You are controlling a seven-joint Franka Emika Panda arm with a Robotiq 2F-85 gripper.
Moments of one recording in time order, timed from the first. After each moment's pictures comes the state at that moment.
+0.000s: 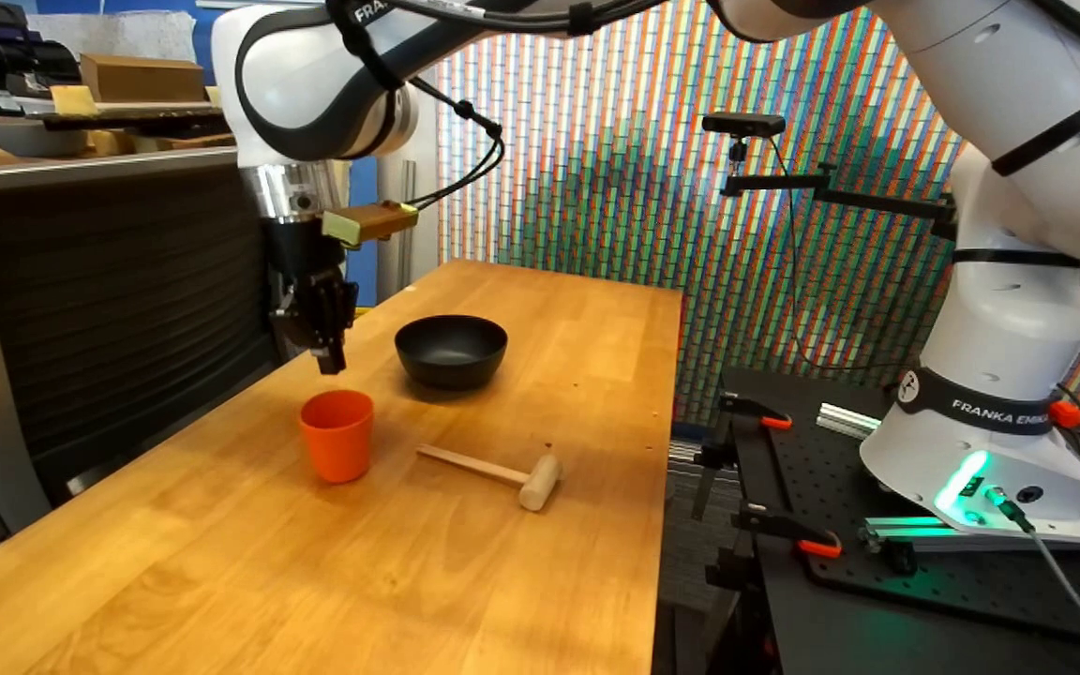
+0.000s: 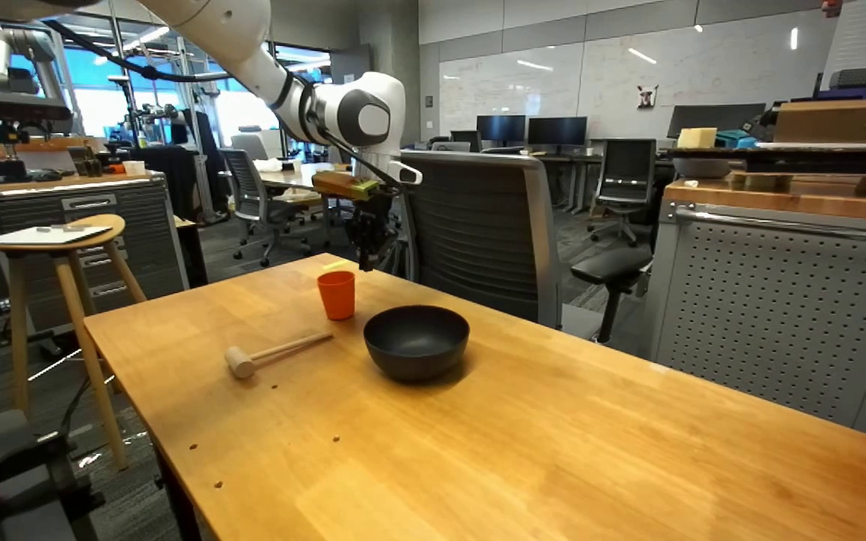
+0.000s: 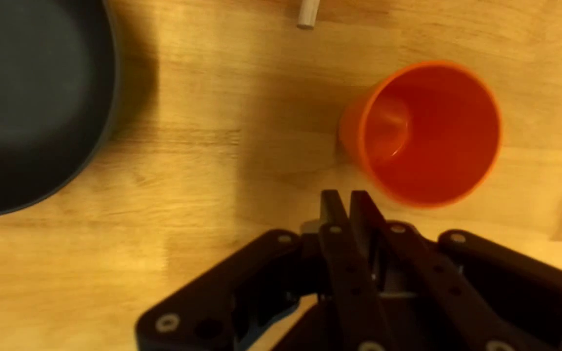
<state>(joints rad) 0.12 0.81 0.05 -1.30 0.04 2.00 0.07</state>
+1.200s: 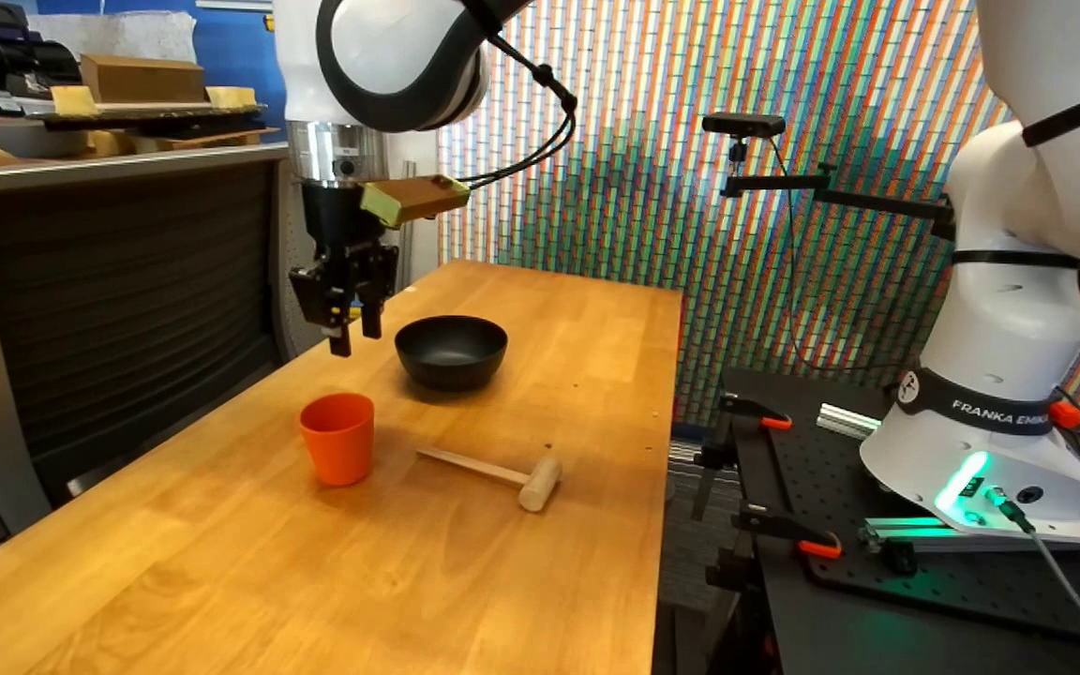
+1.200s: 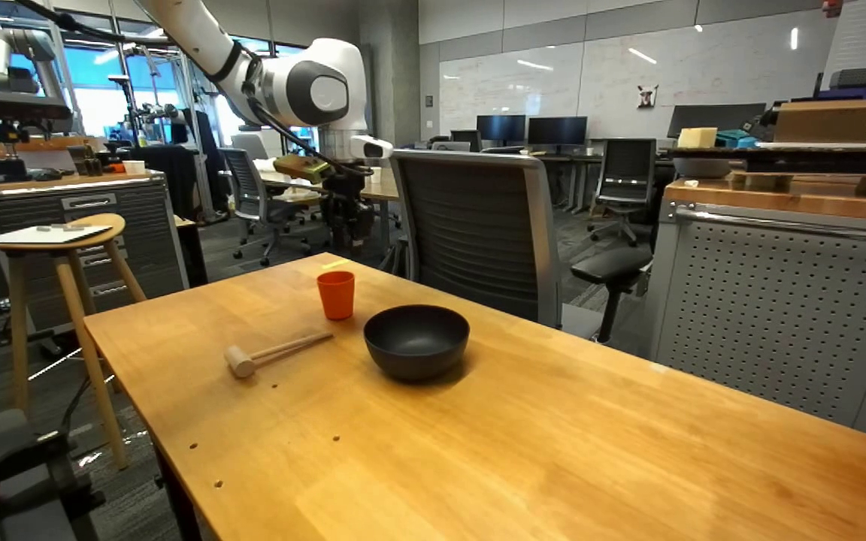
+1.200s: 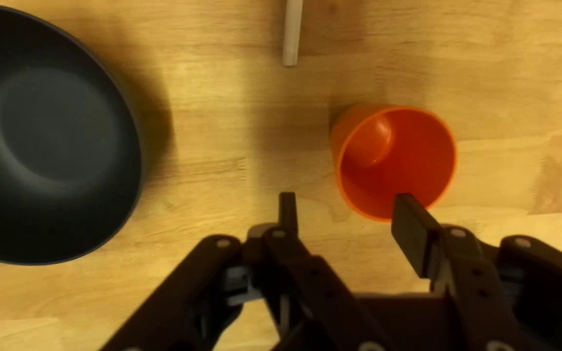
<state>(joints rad) 0.17 0.52 0.03 -1.70 0.02 2.25 0.24</state>
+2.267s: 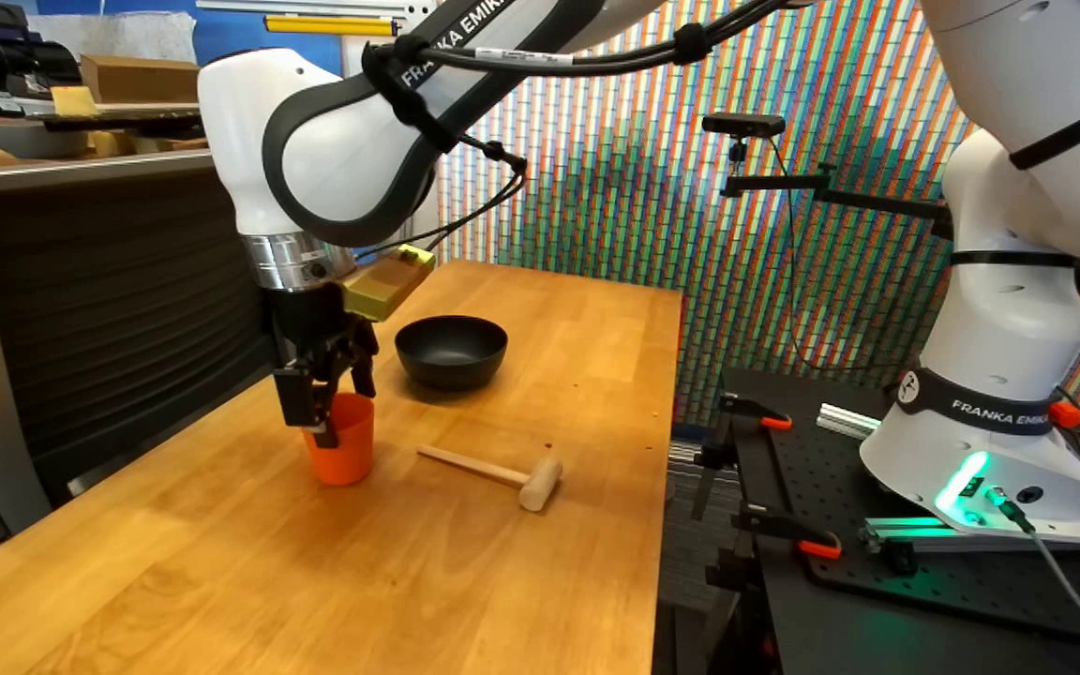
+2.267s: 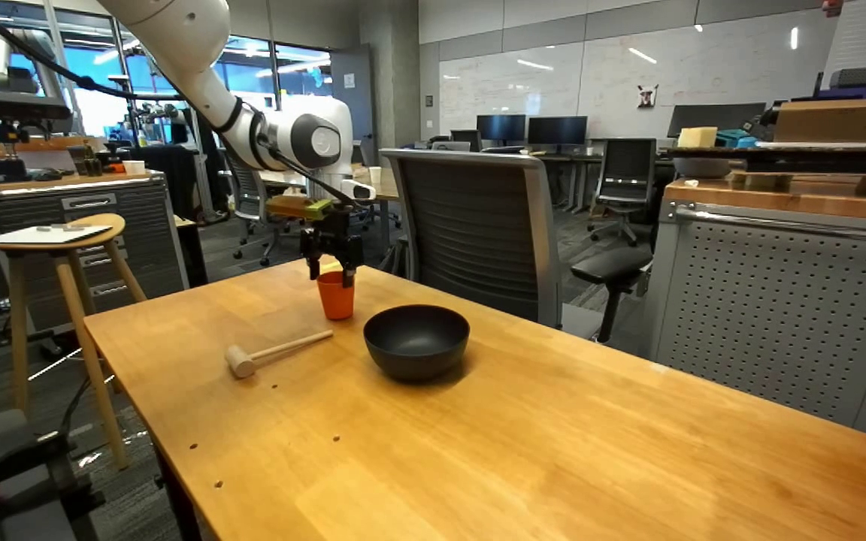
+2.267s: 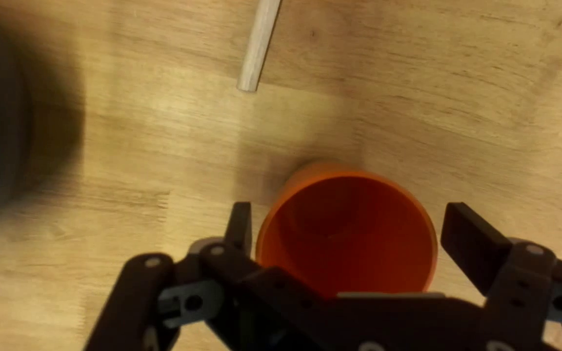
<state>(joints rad) 0.23 0.74 0.06 -1.53 -0.06 2.16 0.16</state>
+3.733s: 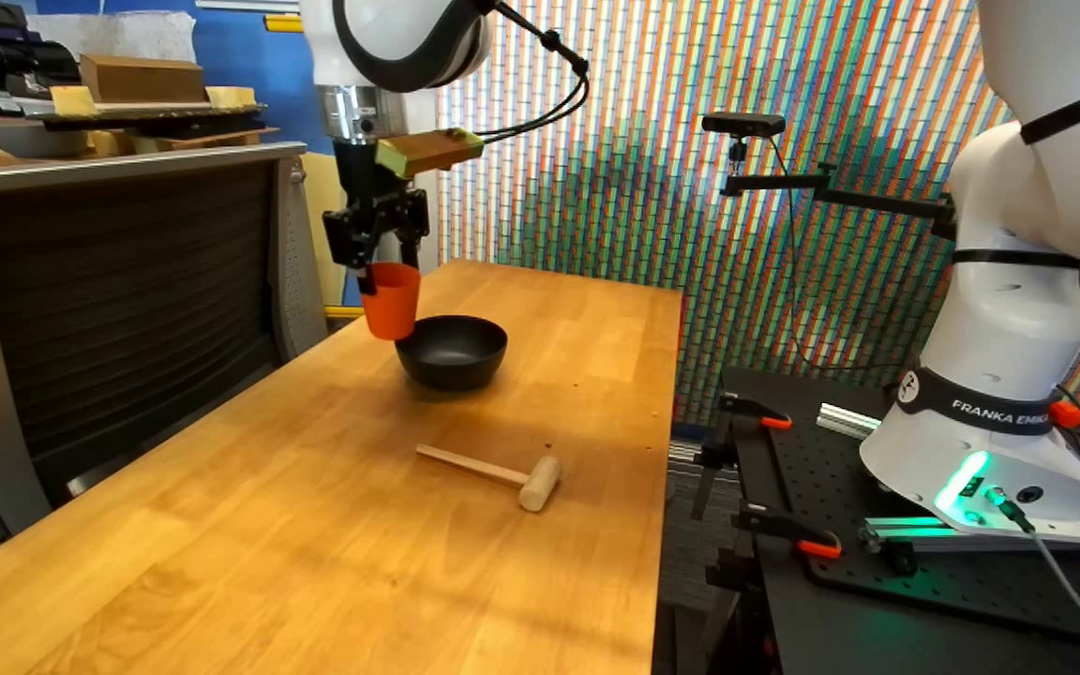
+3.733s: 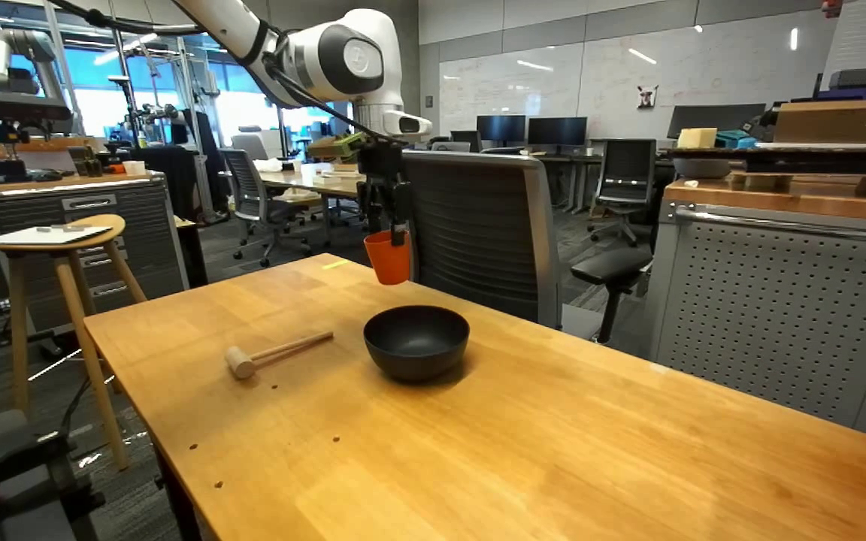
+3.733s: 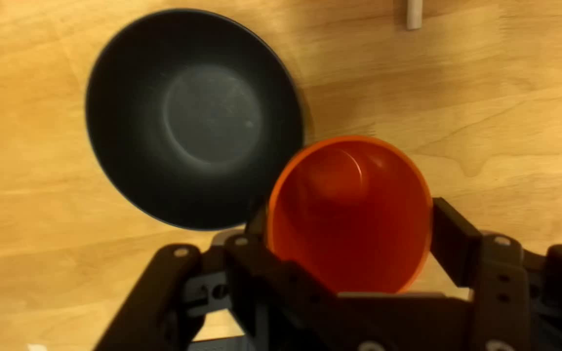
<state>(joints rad) 0.14 0.50 -0.07 -1.64 -0.06 2.11 0.33</state>
